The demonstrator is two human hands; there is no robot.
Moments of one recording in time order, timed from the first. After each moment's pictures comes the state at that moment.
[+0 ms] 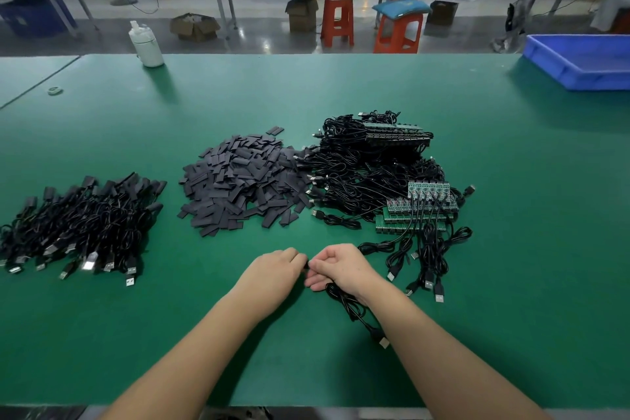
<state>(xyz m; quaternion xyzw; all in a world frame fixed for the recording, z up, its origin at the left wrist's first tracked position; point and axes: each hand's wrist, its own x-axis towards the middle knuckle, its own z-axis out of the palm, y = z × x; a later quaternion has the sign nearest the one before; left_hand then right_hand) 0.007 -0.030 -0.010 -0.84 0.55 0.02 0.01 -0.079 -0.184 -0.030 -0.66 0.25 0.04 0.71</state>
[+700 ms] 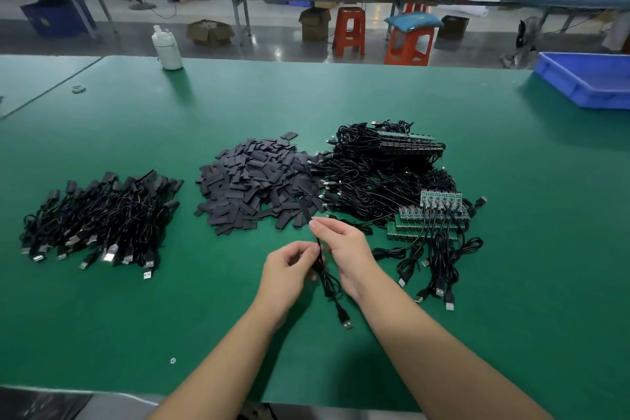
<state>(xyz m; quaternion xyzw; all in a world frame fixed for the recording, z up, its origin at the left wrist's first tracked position) -0.022 -0.034 0.002 -0.71 0.15 0.22 -0.65 -0.056 -0.154 0.022 -0.54 0.28 -0.12 0.79</state>
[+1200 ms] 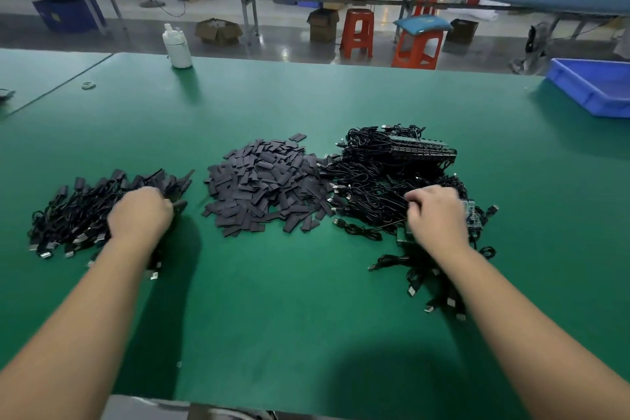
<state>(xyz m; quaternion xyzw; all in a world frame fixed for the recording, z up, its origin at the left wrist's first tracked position) 0.182 0.106 0.051 -0.99 0.02 -0.04 -0.09 -0.084 -0.282 0.055 -0.93 0.31 -0.17 0.10</state>
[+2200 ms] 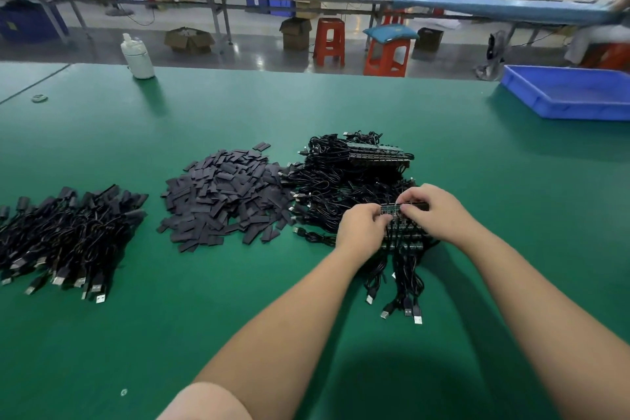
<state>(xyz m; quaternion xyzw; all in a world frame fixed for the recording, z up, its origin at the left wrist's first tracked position) -0.038 -0.227 0.048 -0.83 0.31 0.19 -0.43 -0.130 -0.361 0.091 -0.94 0.22 -0.09 0.24</state>
